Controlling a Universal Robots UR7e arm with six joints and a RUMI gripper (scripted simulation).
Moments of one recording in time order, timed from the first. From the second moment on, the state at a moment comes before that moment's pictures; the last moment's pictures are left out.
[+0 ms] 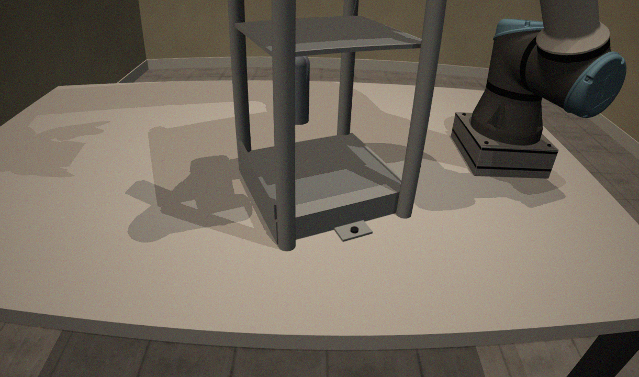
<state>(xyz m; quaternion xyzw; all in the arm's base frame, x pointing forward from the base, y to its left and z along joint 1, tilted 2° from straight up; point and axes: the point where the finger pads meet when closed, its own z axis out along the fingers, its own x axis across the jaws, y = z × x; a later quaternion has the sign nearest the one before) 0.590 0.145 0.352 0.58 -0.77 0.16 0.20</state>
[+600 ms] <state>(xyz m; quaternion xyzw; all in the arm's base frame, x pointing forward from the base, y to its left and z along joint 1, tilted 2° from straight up) 0.566 0.046 0.345 0.49 -0.85 0.11 0.15</state>
